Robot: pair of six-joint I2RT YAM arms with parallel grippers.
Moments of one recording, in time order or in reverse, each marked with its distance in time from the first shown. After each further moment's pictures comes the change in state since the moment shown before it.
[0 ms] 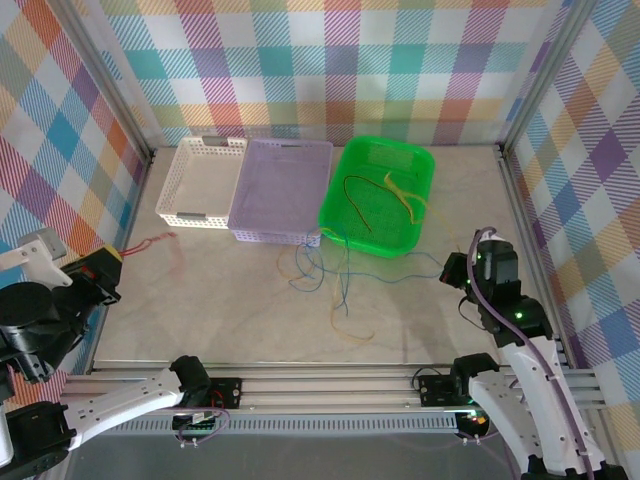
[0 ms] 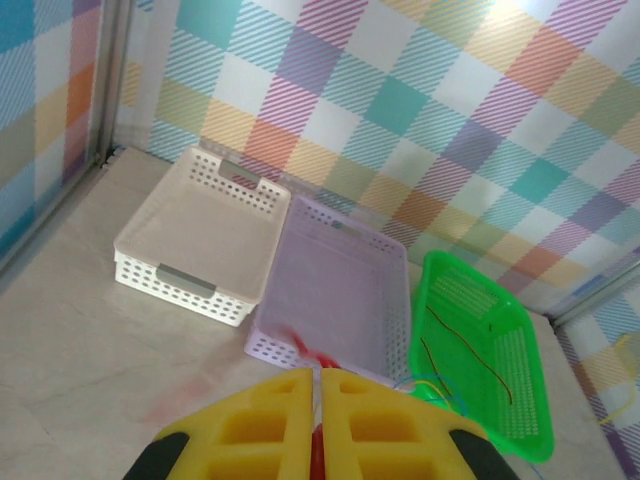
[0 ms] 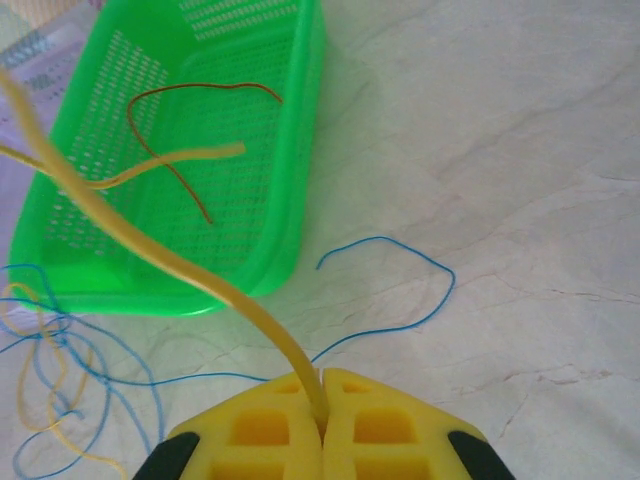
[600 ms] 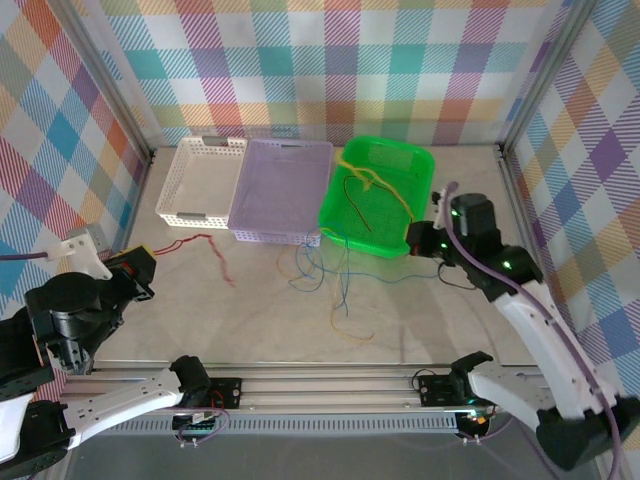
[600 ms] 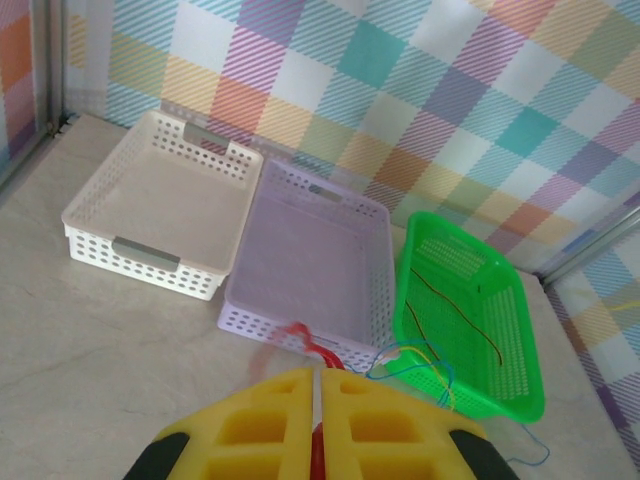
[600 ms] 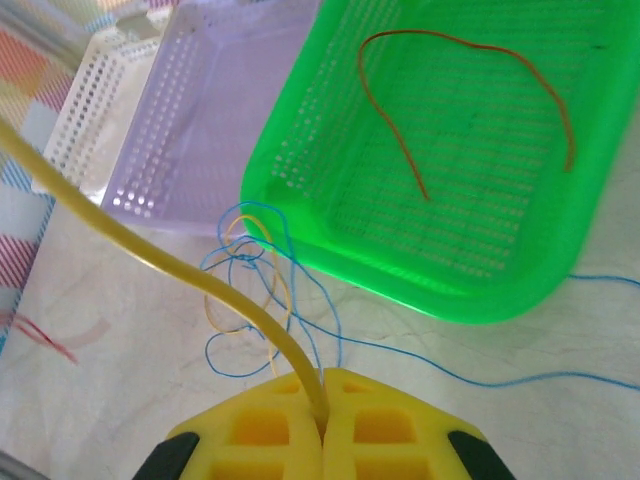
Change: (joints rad) left arm -0.011 -0.004 -0.177 0.132 0.080 0.000; right arm 0.230 0.373 0.356 0.002 -0.172 -0.035
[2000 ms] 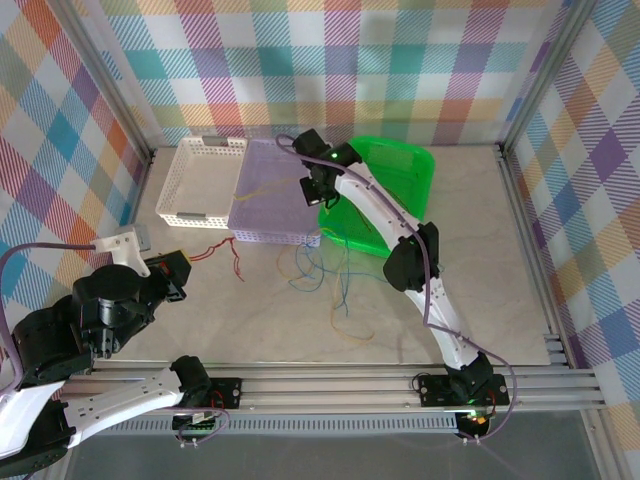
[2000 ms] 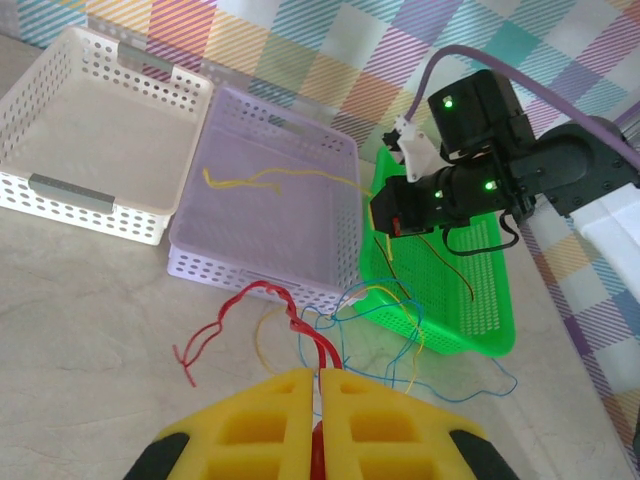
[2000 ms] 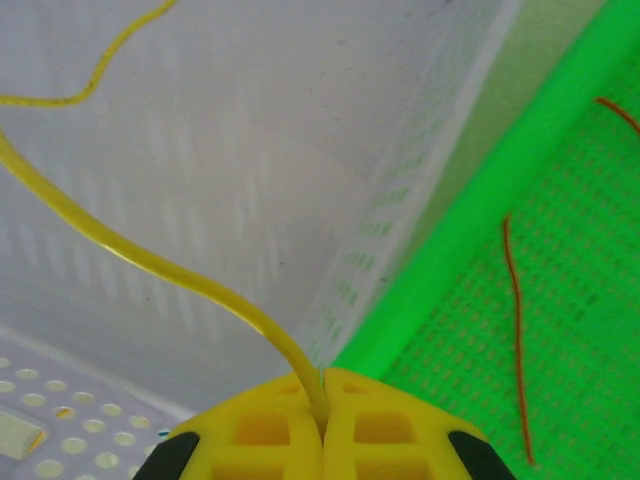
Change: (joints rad) left arm -0.002 0.019 -0.132 0.085 0.132 -0.038; right arm 0.259 1.519 1.579 -0.530 0.325 -0.229
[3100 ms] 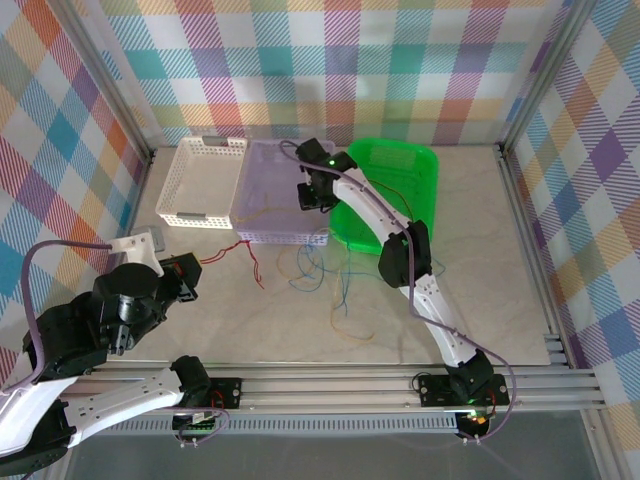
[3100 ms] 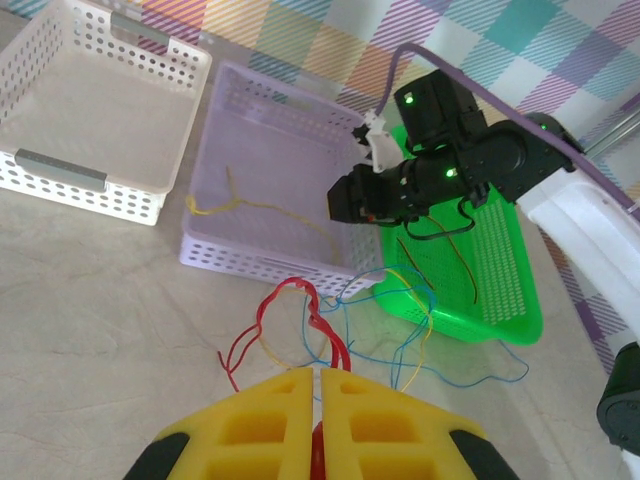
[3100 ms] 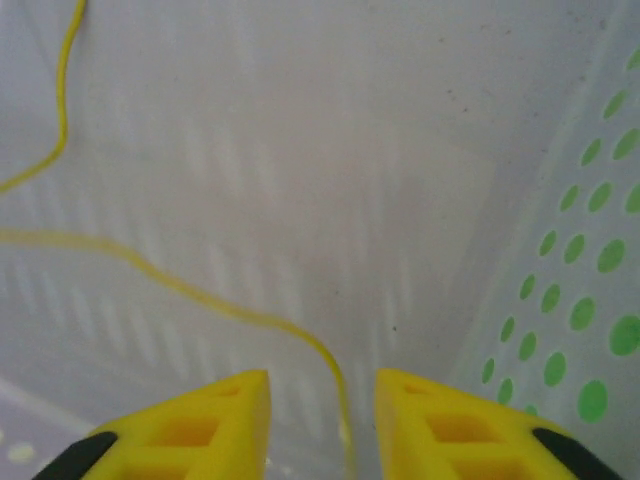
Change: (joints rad) left arm 0.000 0.008 -0.067 0.028 0.019 -0.020; right arm -0.056 0.141 0.033 0.106 -0.198 0.086
